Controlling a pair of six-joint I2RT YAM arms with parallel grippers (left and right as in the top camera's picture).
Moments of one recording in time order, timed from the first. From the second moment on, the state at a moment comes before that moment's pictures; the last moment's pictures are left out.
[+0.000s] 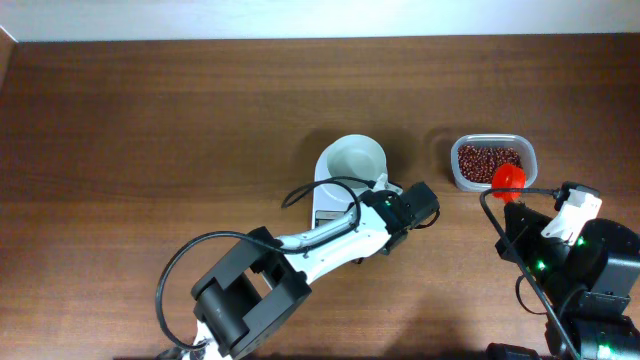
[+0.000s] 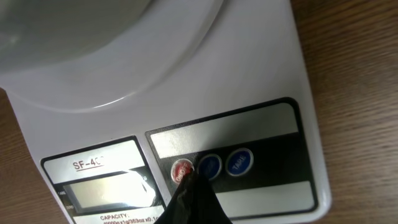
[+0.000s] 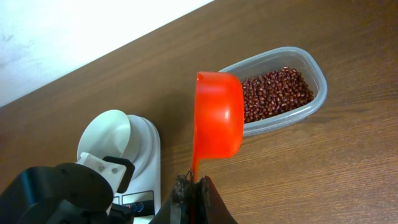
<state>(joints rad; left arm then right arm) -0.95 2.02 1.39 -0.81 -0.36 -0.52 -0.17 0.63 0.77 -0.73 -0.24 0.33</state>
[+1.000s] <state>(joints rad) -0.94 2.03 1.39 -0.80 -0.39 -0.56 -0.17 0.63 0.77 -0.74 -0.23 0.33</state>
